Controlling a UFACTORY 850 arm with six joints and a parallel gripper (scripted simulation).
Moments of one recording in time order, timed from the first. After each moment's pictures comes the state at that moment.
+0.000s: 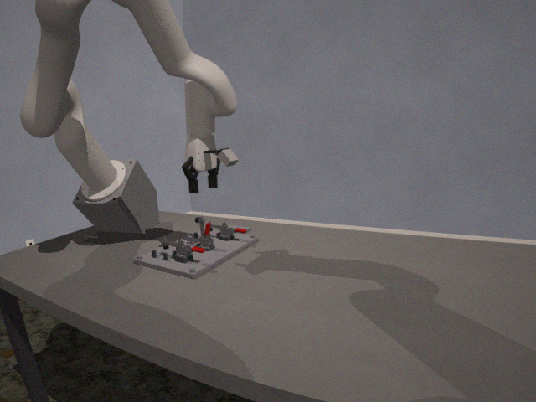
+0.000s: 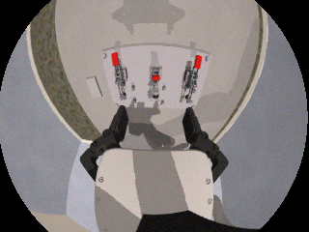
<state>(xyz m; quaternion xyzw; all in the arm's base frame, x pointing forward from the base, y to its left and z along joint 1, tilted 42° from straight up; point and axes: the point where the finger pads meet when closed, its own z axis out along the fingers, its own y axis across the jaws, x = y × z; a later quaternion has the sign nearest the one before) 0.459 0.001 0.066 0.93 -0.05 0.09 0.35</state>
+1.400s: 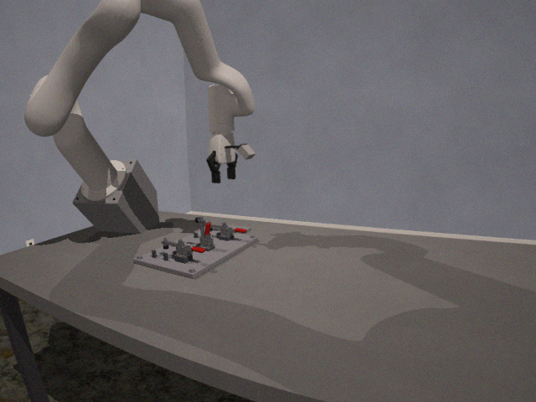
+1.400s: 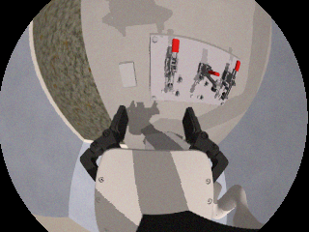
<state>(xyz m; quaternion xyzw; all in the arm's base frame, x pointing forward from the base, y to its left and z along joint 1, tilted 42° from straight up) 0.448 0.123 -0.037 0.93 -0.05 0.09 0.35</state>
